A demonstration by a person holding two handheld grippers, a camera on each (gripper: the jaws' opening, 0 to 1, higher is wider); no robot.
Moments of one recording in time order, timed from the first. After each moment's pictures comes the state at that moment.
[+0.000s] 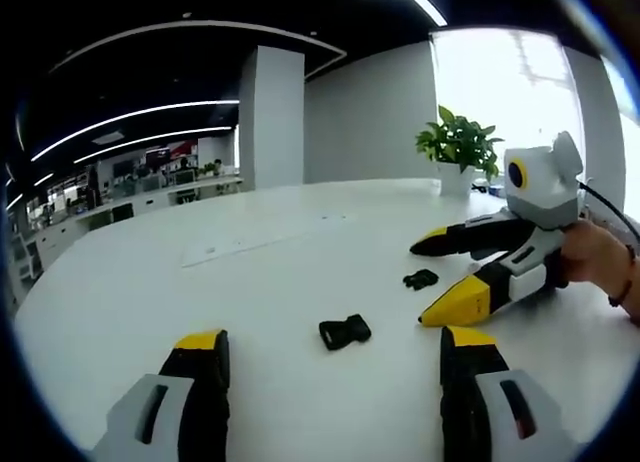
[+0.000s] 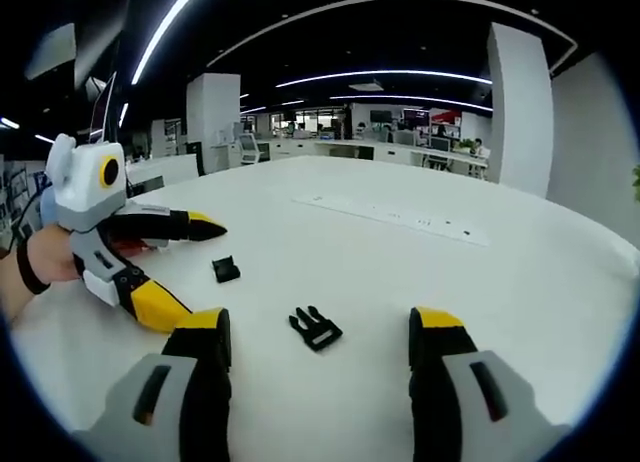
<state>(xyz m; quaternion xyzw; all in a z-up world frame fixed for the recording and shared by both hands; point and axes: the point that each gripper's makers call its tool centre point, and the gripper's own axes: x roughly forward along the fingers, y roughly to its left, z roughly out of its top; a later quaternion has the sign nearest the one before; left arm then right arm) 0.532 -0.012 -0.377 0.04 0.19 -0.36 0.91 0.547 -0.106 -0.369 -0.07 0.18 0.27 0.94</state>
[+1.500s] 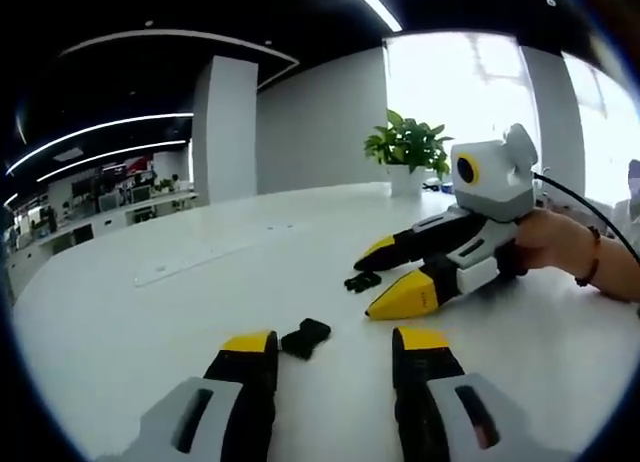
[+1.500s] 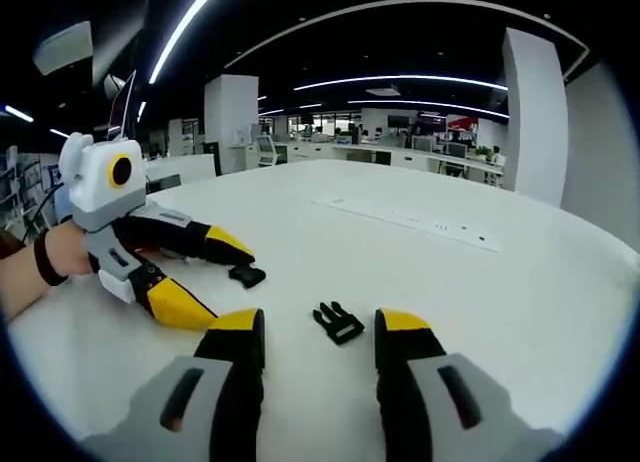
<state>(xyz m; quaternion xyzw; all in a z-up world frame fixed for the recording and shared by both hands) 0.511 -0.038 -0.374 0.06 0.16 -0.46 0.87 0.517 -0.092 -0.370 -0.08 0.16 0.30 0.93</state>
